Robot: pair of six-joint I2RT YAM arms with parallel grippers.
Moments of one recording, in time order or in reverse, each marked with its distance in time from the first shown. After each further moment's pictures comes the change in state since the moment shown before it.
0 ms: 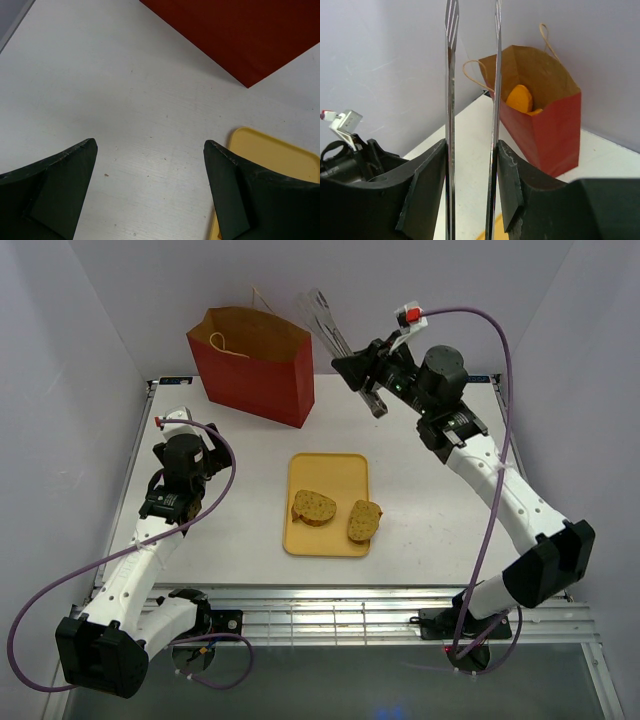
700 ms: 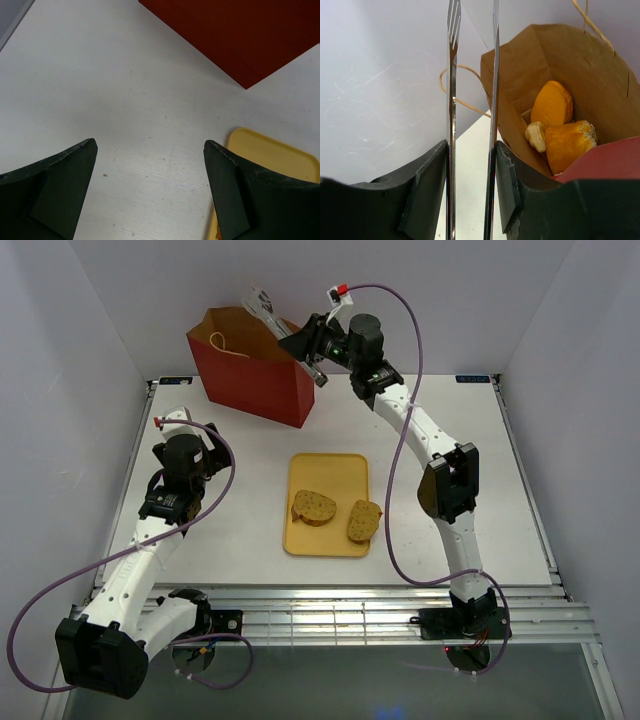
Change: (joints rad) left arm 0.000 -0.006 0.000 0.000 -0.002 -0.008; right arm 0.020 0.768 0.714 0.004 -0.116 0.217
